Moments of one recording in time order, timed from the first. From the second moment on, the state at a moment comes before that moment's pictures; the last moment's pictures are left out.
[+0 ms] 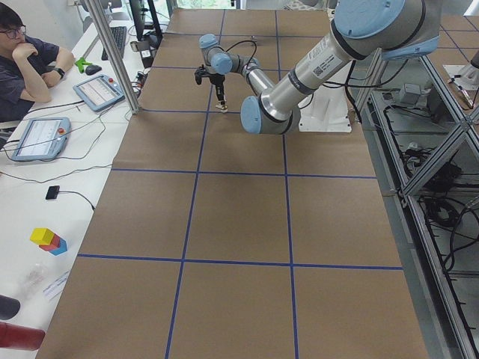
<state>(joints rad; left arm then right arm) -0.64 -2.66 -1.14 -1.55 -2.13 -1.14 1.55 -1.54 1.67 -1.72 2.36 0.03</state>
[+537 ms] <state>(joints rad) -0.63 -2.65 -1.14 -1.56 -2.13 -1.14 1.55 -1.54 1.66 -1.72 2.36 0.03</state>
